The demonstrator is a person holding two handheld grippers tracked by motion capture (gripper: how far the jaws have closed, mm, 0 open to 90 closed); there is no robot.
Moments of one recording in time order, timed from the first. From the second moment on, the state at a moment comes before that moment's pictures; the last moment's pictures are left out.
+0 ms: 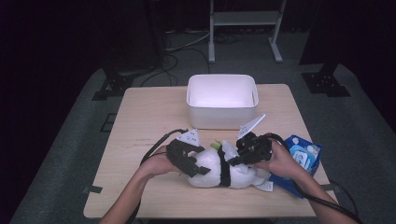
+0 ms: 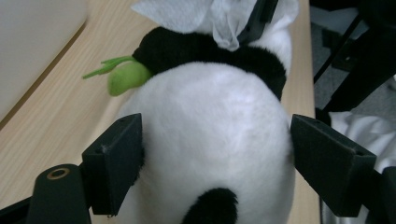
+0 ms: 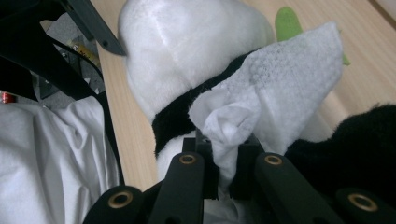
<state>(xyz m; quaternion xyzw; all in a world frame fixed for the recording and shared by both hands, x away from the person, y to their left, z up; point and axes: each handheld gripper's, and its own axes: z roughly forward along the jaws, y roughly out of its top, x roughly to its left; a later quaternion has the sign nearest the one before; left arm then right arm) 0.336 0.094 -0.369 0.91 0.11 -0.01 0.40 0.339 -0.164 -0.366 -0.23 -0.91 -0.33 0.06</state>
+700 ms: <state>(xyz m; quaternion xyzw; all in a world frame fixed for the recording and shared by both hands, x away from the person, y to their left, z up) 0.323 0.083 -0.389 0.91 0.14 0.03 0.38 0.323 -0.152 -0.365 -0.19 -0.94 -0.29 0.07</state>
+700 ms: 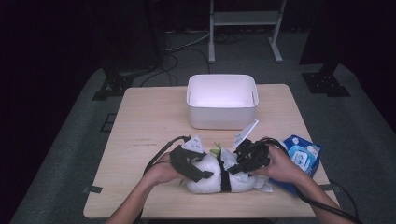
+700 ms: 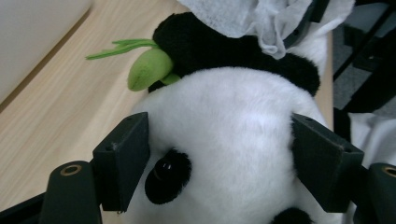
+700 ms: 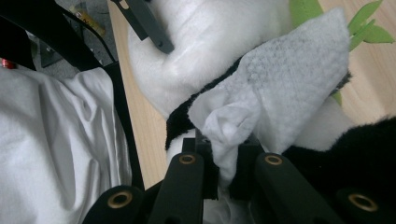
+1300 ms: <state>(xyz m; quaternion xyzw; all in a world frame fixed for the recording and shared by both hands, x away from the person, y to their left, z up) 0.314 0.088 -0.375 0.92 0.11 -0.02 0.38 0.326 -0.139 -0.338 -0.17 -0.94 -0.30 0.03</state>
